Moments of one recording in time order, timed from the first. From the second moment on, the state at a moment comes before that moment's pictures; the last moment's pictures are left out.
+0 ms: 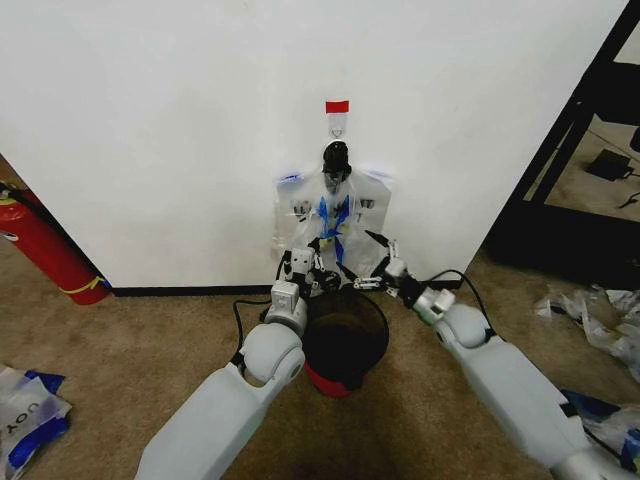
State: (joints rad) left arm 0.85 -1.24 0.09 -1.82 -0.36 0.18 -0.42; right arm -0.68 1.08 0.02 1.31 0.26 0.50 -0.48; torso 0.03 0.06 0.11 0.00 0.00
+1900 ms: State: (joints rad) left arm 0.91 -1.21 0.05 -1.84 -0.33 0.17 -0.41; right arm -0.55 1.11 -0.05 1.15 0.28 0.53 -0.51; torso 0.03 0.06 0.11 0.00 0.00
